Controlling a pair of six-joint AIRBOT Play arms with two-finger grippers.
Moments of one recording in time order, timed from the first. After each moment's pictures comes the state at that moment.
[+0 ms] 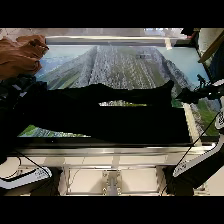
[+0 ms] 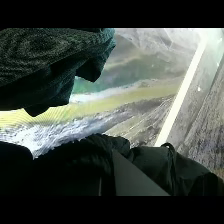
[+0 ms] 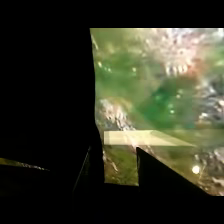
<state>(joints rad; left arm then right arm) 0.66 -1.30 0.99 0.66 -0.78 -1.16 -0.54 -1.91 1.57 -1.02 1.30 1.17</state>
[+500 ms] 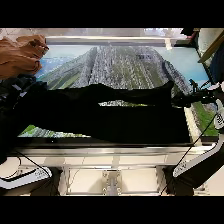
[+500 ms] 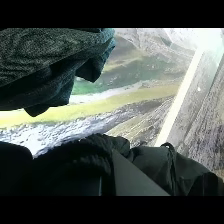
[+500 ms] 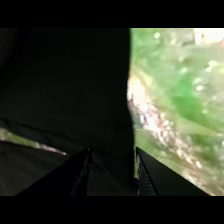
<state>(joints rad) 0.66 -1.30 0.99 0.66 -0.78 -1.16 -0.52 -1.91 1.47 -0.94 1.33 1.10</state>
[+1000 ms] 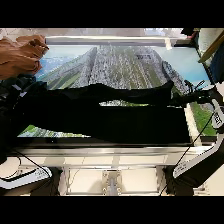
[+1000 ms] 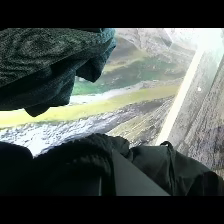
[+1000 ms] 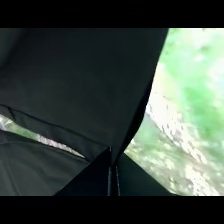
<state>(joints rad) 0.66 -1.30 0.99 0.67 -0.78 -1.16 -0.49 -1.91 1.45 -0.89 1.33 1.07</state>
